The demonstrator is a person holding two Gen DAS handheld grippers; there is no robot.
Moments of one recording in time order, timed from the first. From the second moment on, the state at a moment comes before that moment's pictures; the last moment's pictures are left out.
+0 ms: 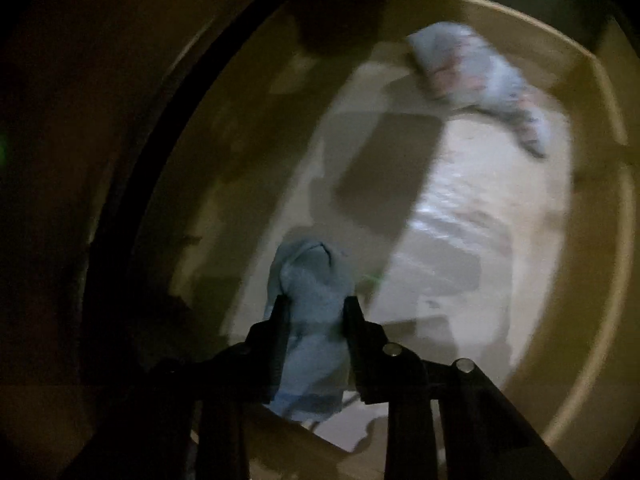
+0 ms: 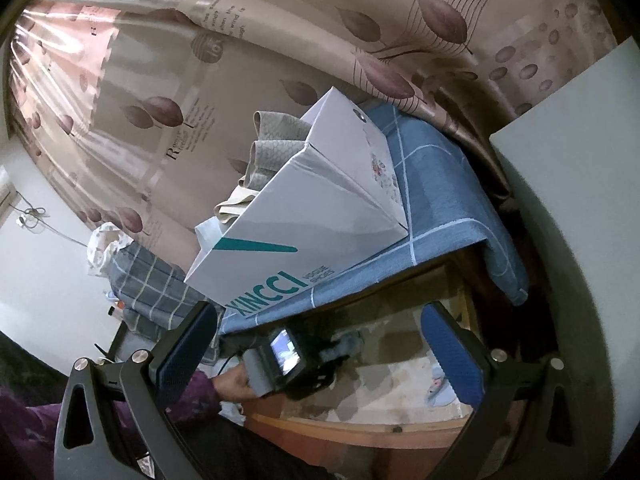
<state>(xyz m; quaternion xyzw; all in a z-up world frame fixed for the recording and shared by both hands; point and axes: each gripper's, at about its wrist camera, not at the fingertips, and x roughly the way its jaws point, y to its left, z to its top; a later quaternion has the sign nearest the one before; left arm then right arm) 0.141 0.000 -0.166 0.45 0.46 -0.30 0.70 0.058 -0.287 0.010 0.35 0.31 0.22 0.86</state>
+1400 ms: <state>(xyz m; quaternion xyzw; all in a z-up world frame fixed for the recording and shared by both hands) 0.060 0.077 0.035 0.09 0.32 -0.33 0.88 0.160 -0.129 -0.164 -0.03 0.67 0.13 0.73</state>
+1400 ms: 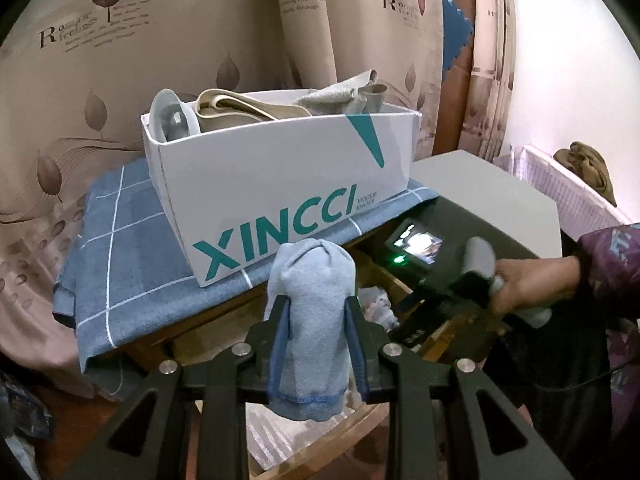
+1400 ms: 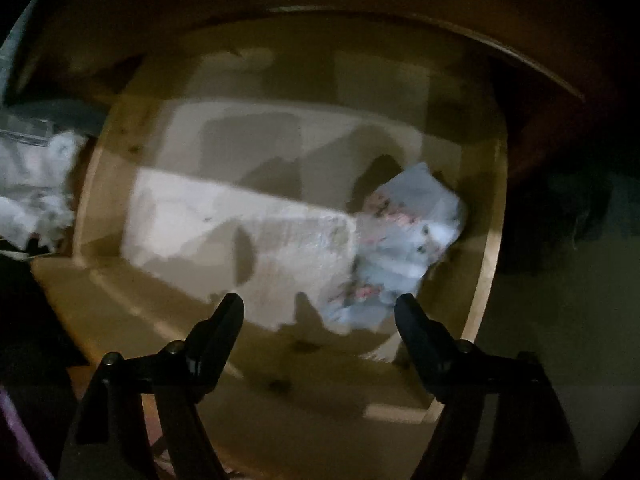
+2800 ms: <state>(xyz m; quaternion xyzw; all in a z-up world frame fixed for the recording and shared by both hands) 0.070 0.087 0.028 0.07 0.34 -0.32 0.88 0.154 -0.120 -0.134 -0.11 0.61 0.16 0.77</state>
